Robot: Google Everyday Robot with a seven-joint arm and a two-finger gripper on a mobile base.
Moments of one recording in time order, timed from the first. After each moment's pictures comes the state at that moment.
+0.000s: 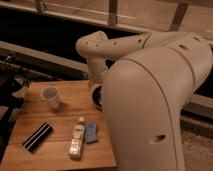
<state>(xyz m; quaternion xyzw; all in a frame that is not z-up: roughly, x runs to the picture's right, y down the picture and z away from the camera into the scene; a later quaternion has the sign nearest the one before) -0.023 0.020 0.724 -0.18 0.35 0.75 0.54</state>
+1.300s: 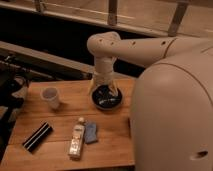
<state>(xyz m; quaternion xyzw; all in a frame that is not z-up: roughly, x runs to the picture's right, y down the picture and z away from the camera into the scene) 0.001 0.012 0.712 -0.29 0.26 0.65 0.66</state>
